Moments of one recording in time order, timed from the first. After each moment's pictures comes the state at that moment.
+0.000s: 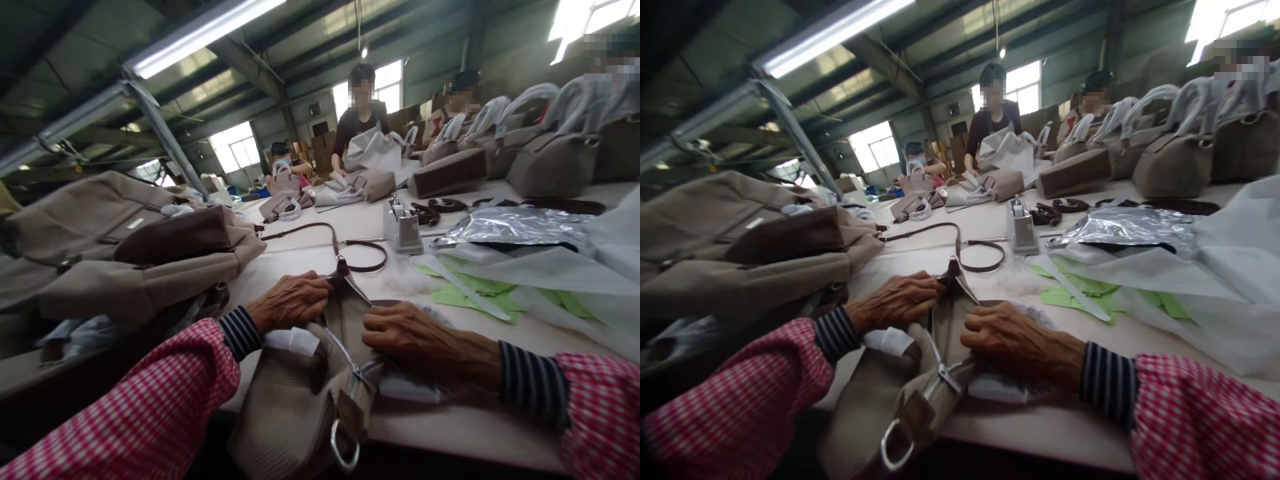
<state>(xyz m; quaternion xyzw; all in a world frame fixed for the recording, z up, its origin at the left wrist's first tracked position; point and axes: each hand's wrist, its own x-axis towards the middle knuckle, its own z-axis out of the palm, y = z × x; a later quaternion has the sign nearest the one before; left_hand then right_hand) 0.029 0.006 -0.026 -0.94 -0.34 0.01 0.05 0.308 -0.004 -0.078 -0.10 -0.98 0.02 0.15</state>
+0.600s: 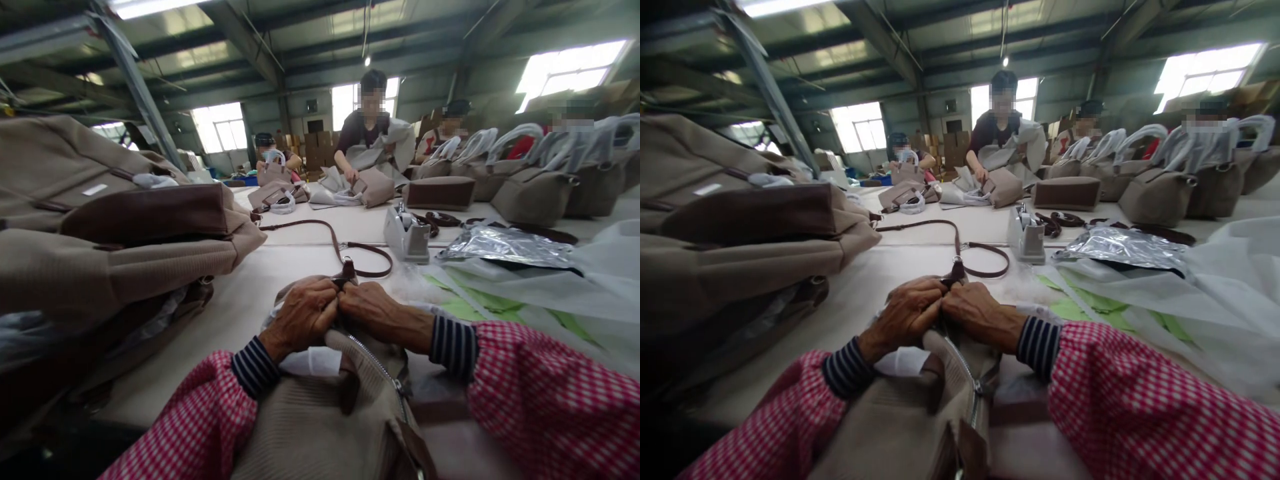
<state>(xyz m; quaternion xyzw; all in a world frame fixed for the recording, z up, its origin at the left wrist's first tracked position) 0.028 0.002 -0.077 -0.88 -0.39 -0.27 -0.04 0.208 0.042 -0.074 -0.31 -0.95 -0.05 -0.01</state>
